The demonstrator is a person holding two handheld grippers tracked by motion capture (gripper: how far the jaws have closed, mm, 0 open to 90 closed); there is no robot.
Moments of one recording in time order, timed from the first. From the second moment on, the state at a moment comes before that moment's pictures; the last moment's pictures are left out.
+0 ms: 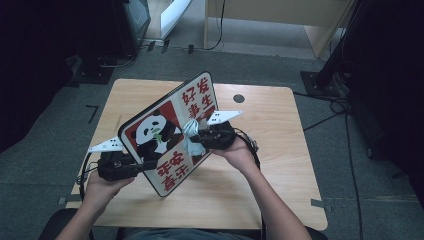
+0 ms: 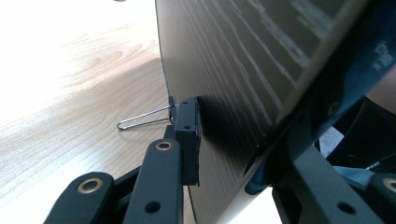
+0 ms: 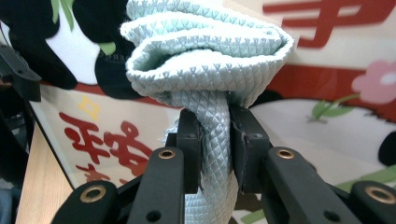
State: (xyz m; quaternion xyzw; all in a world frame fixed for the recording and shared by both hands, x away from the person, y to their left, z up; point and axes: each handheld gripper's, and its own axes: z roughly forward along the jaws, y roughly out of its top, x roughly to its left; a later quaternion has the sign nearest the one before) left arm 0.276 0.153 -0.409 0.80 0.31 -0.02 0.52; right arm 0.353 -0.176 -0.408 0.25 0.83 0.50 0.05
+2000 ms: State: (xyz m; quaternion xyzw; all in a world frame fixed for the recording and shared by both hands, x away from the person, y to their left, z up) left arm 0.276 0.153 -0.408 0.80 0.31 -0.02 0.52; right arm 0.358 -0.193 -0.470 0.23 0.87 0.44 -0.03
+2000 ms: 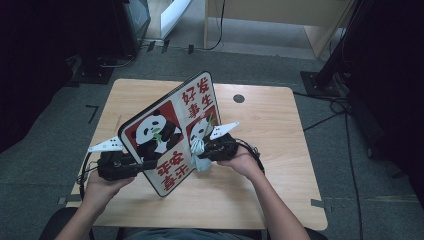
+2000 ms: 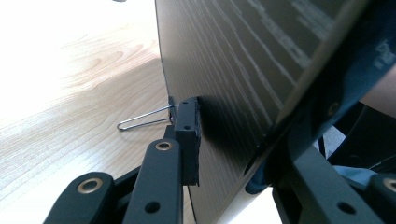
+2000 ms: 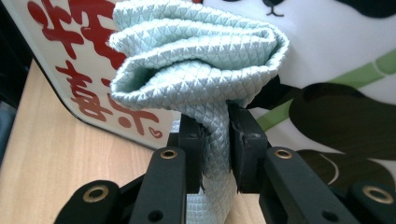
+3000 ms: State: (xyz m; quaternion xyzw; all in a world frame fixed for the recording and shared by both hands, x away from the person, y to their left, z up) left arm 0.275 0.152 -0.409 0.80 0.31 -0.02 0.52; right arm 0.343 -0.156 -0.330 0.19 0.82 0.55 0.03
